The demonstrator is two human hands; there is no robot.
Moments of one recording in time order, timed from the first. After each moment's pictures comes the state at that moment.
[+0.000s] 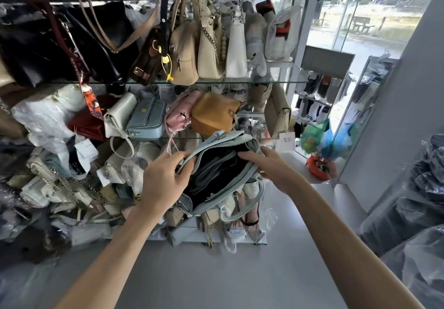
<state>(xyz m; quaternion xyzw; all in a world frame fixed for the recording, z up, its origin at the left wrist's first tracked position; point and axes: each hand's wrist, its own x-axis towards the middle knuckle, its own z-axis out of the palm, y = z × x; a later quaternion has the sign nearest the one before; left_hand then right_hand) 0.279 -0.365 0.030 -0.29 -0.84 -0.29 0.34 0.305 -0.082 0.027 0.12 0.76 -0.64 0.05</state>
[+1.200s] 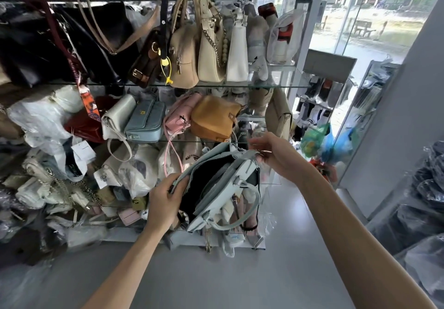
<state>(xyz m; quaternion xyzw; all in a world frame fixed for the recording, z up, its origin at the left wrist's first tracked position) 0.274 -0.362 -0.039 -0.15 -0.80 -0.56 0.16 0.283 -0.070 0.069 0.14 0.59 -0.79 0.00</state>
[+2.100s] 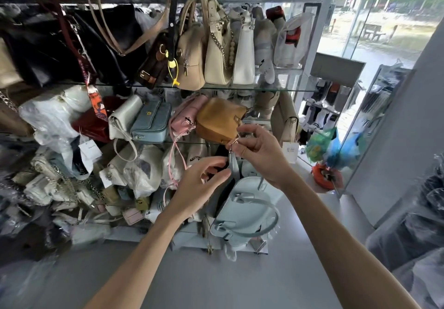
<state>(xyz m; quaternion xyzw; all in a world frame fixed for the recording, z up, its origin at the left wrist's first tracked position) 0.286 -0.315 0.030 -0.24 -0.80 -0.55 0.00 0.297 -0.116 0.077 -0.09 0.72 -0.68 -0.11</state>
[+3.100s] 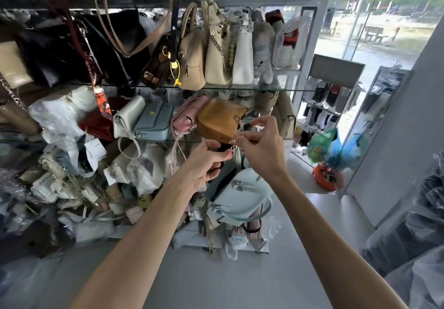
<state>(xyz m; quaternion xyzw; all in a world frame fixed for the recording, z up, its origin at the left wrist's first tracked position) 0.272 -0.285 0.075 0.01 -0.65 -0.73 -0.21 0.323 -0.135 0.096 0.03 0.79 -0.54 -0.28</state>
